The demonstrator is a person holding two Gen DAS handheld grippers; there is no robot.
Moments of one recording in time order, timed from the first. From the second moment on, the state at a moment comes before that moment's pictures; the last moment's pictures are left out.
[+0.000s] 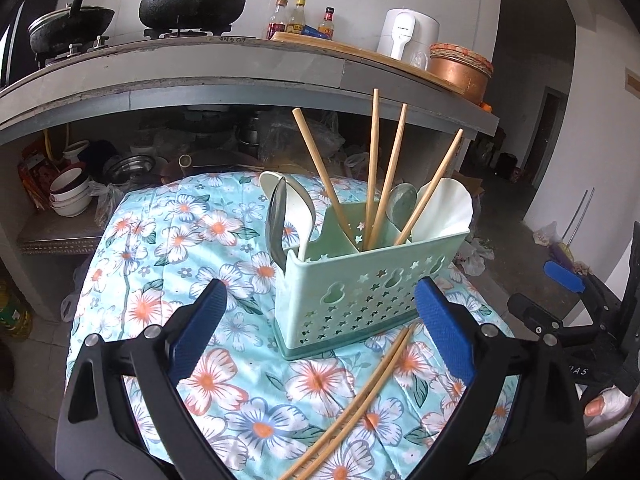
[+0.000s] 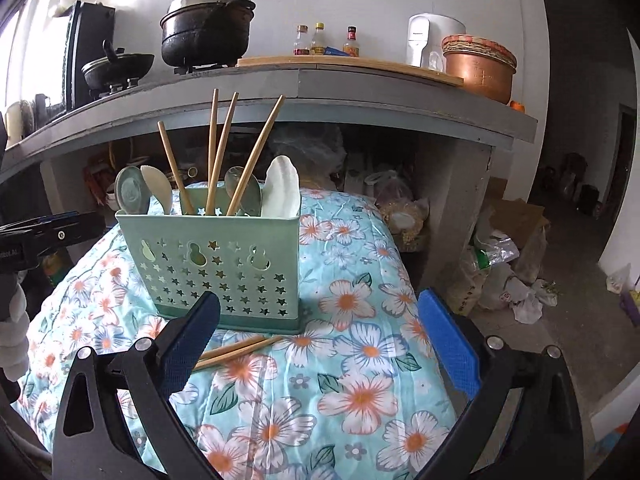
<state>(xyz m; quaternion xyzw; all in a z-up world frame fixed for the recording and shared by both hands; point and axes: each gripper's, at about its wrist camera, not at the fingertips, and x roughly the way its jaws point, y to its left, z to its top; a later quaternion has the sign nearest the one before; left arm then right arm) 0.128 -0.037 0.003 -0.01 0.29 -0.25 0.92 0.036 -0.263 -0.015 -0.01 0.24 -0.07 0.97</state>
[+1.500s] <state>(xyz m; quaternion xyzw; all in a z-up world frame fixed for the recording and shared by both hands) 0.141 -0.084 -0.046 0.12 0.41 -0.18 0.89 0.052 -0.285 -0.042 0.12 0.34 0.02 0.93</state>
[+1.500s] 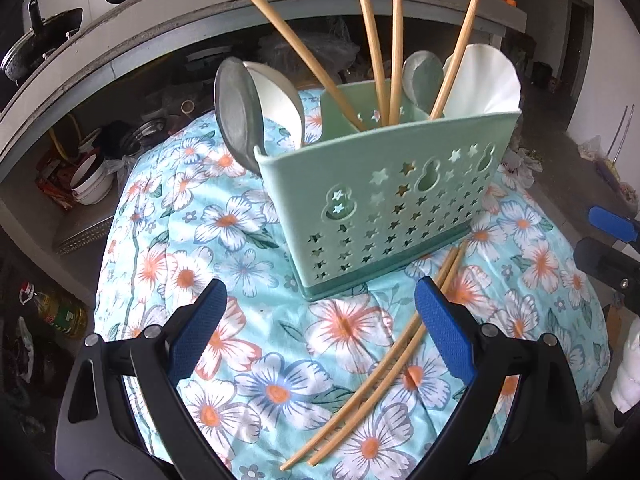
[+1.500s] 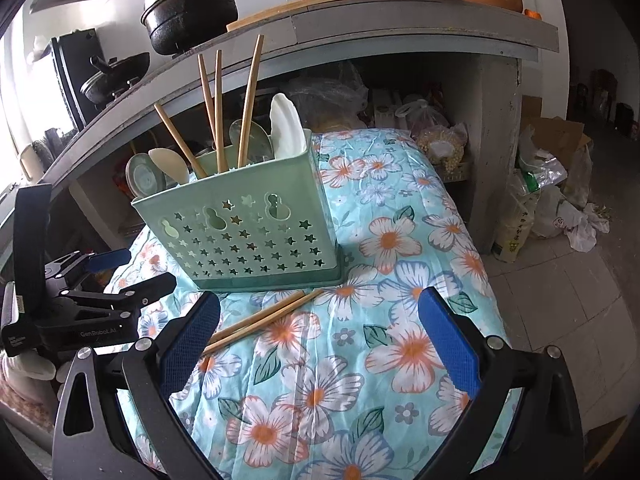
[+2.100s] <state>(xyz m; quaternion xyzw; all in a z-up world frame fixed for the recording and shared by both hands) 0.146 -0.076 -0.069 0.14 0.44 -0.16 0.87 0.080 -0.273 -0.079 0.20 0.42 0.09 0.88</state>
